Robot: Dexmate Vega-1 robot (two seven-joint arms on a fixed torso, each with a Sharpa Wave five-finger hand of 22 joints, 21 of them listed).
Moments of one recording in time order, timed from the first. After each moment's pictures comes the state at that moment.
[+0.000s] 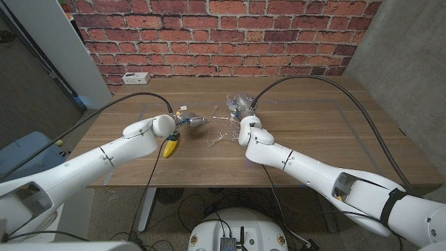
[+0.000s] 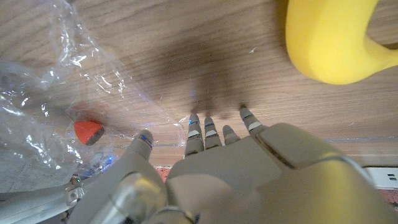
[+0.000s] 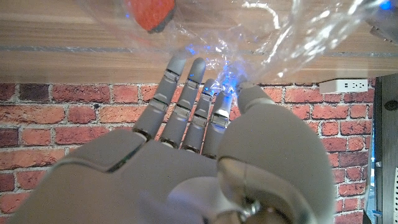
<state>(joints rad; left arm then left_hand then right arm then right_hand) 0.65 0.90 0.76 -1.89 0.23 0.60 -0.22 0.10 0.10 0.41 0.03 0.19 0.18 0.02 0.18 0.17 0.04 -0.03 0.21 0.18 -0.16 -0.02 0.18 0.17 -0.17 0.08 0.44 0.19 -0.51 -0.28 -1.03 -1.51 -0.40 -0.78 -0.38 0.90 0.13 0.34 -0.11 0.18 0.94 0.02 0.41 0.21 0.71 -0.02 0.25 0.23 0.76 -0.08 0.46 0.45 0.63 0.05 0.70 0.20</state>
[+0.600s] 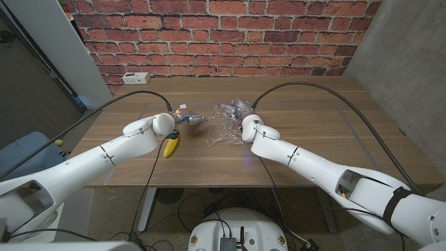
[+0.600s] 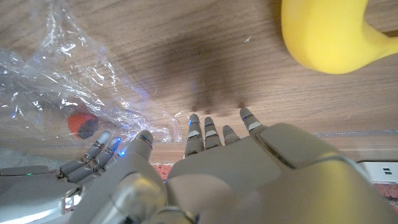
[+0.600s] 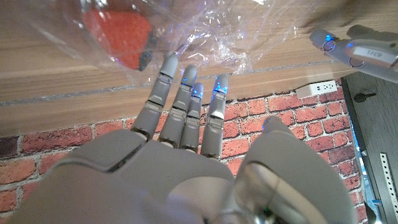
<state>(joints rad) 0.64 0.89 0.76 -1.87 0.24 0.59 -0.21 0.10 0.10 0.41 0.03 0.19 0.14 0.00 0.18 0.17 0.02 -0.02 0.20 0.18 -0.16 -0.02 0.18 0.17 -0.17 0.08 0.44 0.19 -0.51 -0.32 -0.97 -1.52 -0.26 -0.63 -0.27 0.44 0.10 0.17 0.10 0.17 0.81 0.08 0.26 0.20 0.60 0.13 0.21 0.24 0.65 0.03 0.37 0.44 0.54 0.14 0.68 0.19</state>
